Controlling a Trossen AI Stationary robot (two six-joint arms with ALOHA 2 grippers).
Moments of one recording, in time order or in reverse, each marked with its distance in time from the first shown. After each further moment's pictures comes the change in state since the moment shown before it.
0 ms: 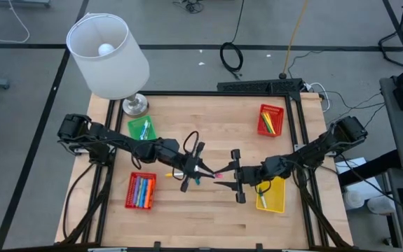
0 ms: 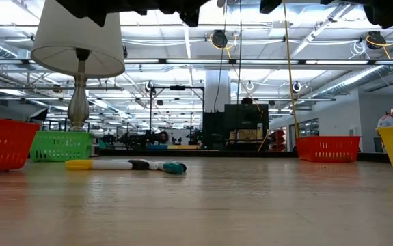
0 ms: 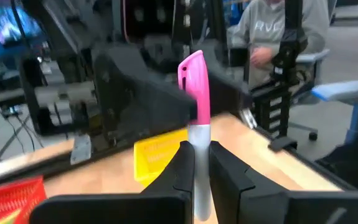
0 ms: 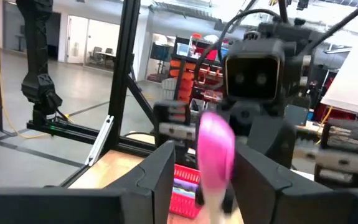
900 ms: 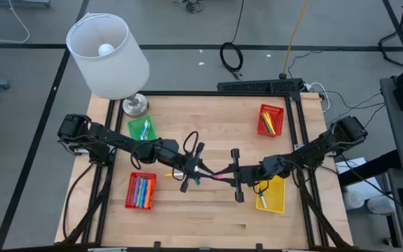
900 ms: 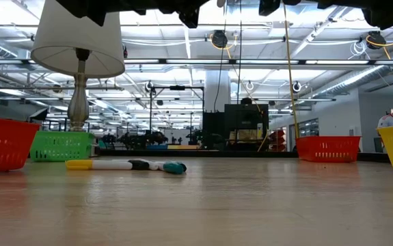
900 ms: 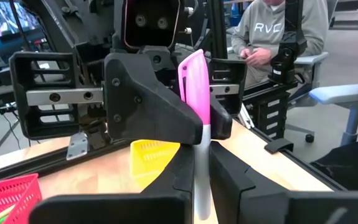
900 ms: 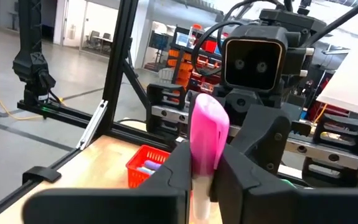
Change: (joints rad) left arm 0.000 -0.002 0.002 0.002 -0.007 -0.027; right arm -0.014 0.000 -0.001 -0.045 -0.003 -0.053
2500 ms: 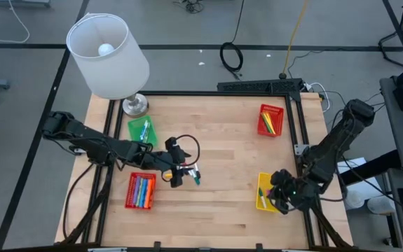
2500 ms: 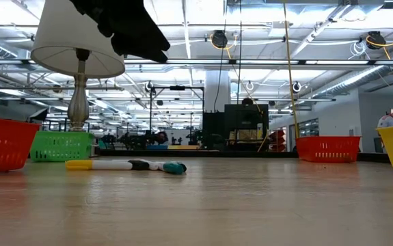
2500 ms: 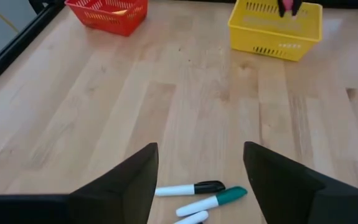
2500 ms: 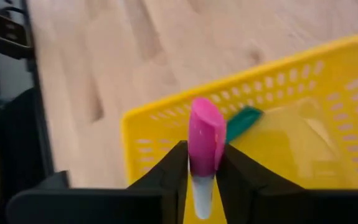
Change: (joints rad) left arm -0.119 -0.213 0.000 -0.764 -0.580 -0.460; right arm 0.562 -0.434 -0.085 -1.489 0.131 1.632
